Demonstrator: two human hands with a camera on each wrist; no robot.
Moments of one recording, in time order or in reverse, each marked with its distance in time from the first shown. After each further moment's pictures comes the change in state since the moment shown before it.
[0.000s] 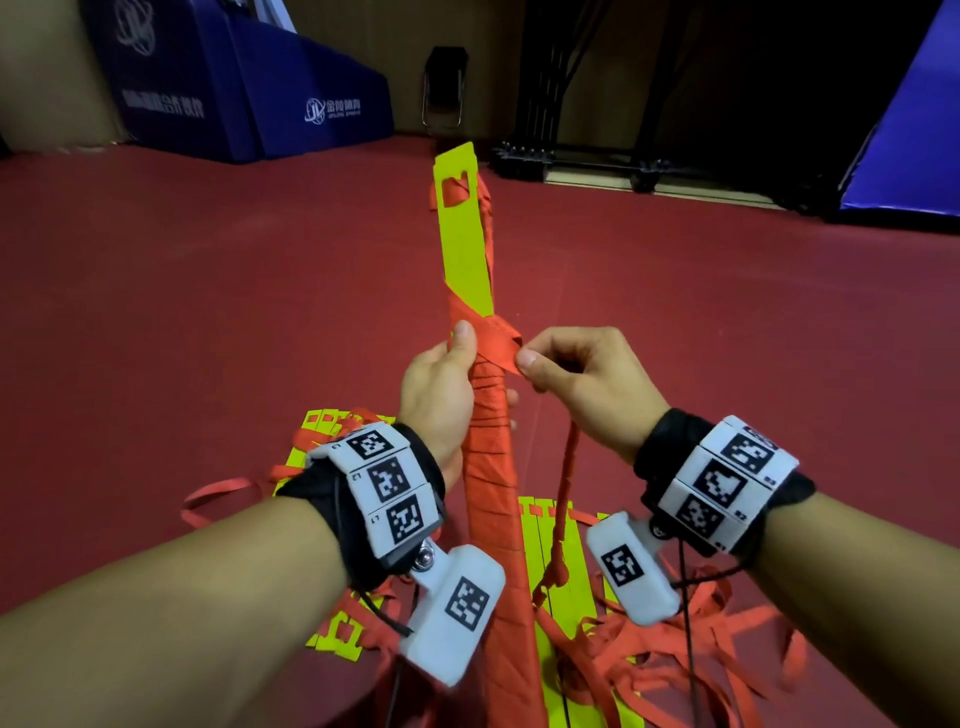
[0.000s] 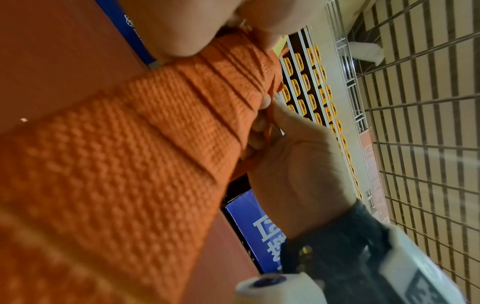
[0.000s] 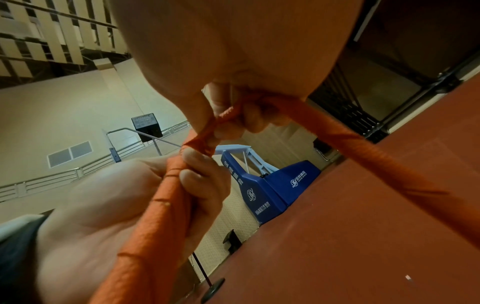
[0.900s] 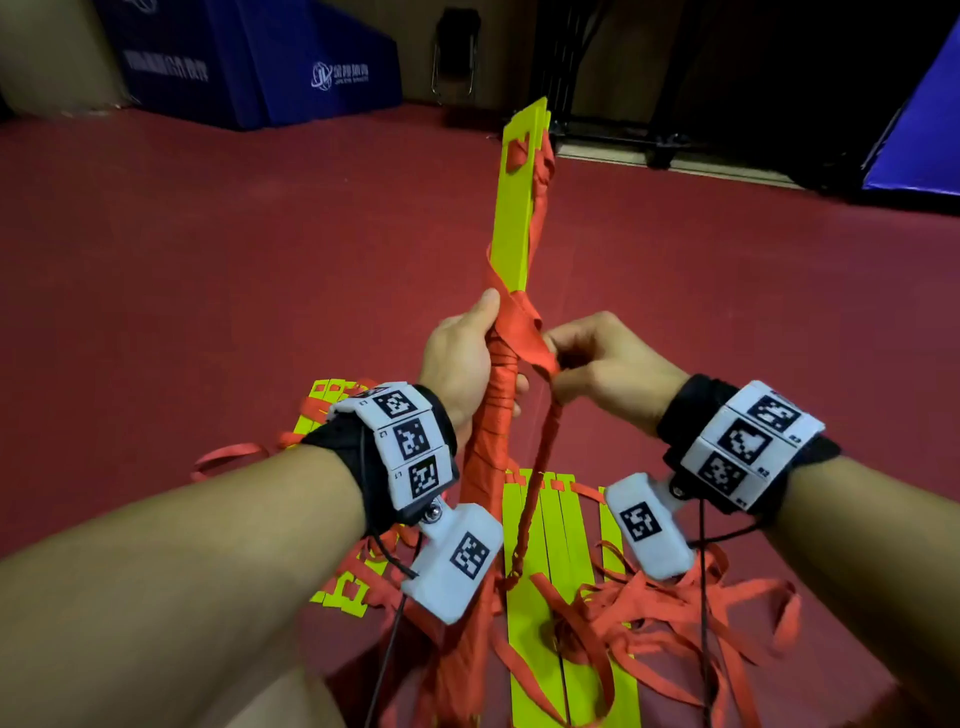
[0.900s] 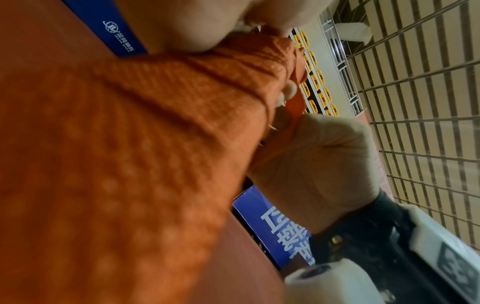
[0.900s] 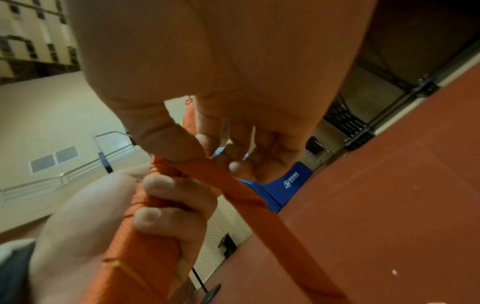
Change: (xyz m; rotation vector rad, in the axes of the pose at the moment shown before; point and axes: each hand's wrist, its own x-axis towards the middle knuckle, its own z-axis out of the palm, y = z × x) left_hand -0.001 -0.003 0.002 0.113 -0.032 -0.052; right_hand -0.005 0.002 -0.005 0.112 -0.344 0.130
